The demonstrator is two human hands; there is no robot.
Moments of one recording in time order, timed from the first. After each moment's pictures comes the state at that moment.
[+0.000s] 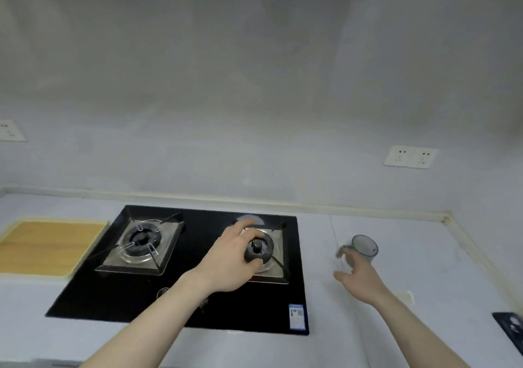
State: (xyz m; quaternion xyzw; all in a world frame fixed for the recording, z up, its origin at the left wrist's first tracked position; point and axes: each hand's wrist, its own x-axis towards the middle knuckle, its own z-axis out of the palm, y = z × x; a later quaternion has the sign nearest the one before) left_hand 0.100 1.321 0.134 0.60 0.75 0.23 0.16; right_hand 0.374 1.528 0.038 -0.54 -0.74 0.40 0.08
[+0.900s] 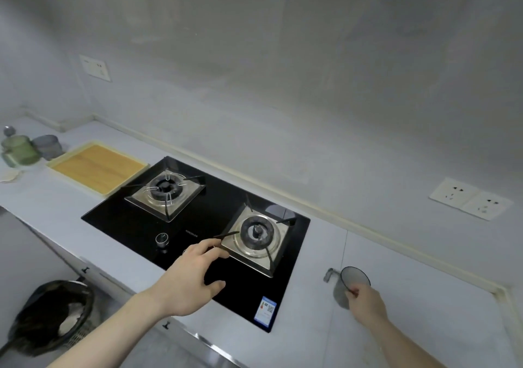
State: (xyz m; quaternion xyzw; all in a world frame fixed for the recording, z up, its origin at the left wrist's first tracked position) left_hand 0.192 1.283 0.085 0.42 0.86 0.23 0.16; right_hand 0.416 1.668 -0.057 -0.50 -0.83 0.25 -0.04
